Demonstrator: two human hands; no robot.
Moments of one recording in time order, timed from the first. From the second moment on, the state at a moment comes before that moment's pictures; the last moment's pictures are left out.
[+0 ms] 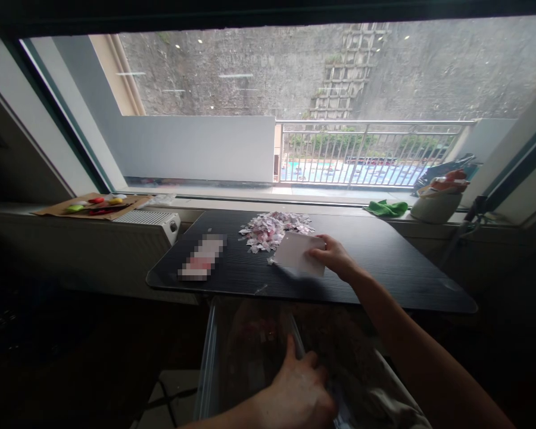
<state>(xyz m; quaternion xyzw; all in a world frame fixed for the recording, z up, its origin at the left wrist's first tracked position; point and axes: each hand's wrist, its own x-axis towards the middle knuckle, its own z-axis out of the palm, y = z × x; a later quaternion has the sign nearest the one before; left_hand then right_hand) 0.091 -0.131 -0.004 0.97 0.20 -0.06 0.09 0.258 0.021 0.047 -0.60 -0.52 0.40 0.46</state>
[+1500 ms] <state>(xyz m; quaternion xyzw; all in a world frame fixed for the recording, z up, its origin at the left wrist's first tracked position) 0.089 -0.134 -0.002 0.98 0.19 -0.02 0.07 0.238 0.012 0.046 -0.55 -0.57 0.42 0.44</state>
